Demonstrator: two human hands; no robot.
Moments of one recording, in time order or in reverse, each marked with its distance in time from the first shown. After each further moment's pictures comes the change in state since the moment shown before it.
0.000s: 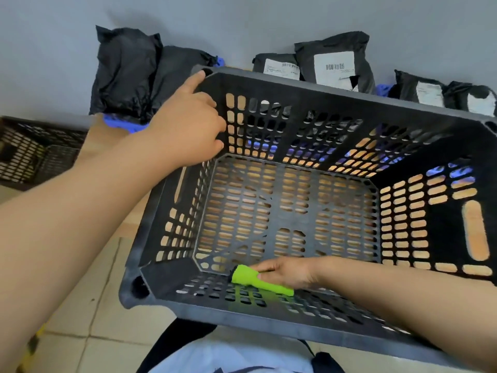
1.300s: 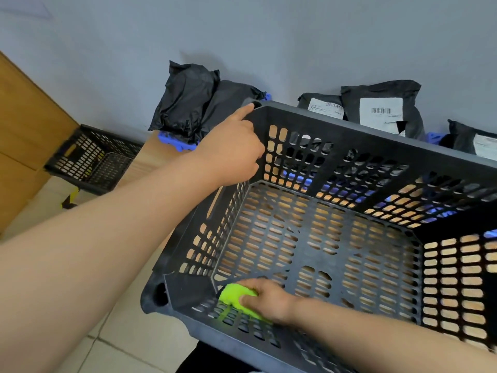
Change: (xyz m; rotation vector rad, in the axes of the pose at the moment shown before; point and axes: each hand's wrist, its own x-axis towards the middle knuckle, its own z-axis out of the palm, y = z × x) left_hand 0.001 0.003 -0.002 0.053 -0.014 -0.060; right_hand 0.053 -0.040 0.019 0.033 0.190 -0.110
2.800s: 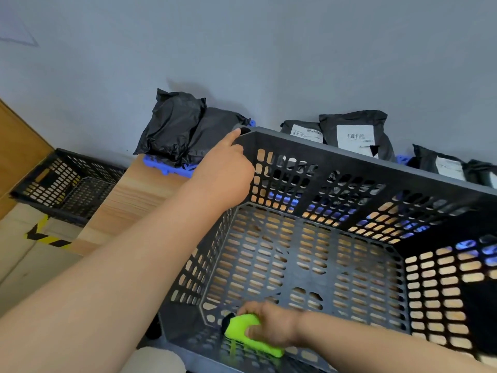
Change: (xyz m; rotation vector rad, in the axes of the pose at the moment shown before) left_hand -0.001 0.011 -0.004 0.036 -0.018 -0.111; right_hand -0.011 -0.003 -0.027 -0.231 -0.133 0.082
